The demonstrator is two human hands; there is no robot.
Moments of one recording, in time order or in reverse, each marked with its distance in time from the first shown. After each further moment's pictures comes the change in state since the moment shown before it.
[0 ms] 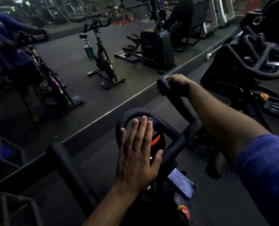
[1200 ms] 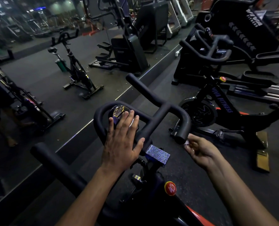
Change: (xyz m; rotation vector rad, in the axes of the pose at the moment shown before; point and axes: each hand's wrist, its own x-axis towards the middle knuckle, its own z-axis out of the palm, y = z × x) left_hand -0.006 0.010 -0.008 0.033 -0.053 0.239; right_hand -0.277 0.198 -0.038 0.820 0.388 0.228
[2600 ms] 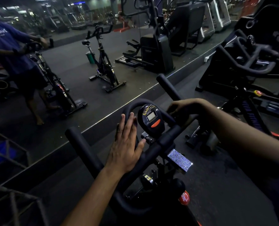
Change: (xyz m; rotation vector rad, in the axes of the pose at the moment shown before) left_hand -0.042 -0.050 0.000 -0.219 -0.158 -0.264; right_hand 0.086 -0.078 0.188 -1.833 -0.860 -0.223
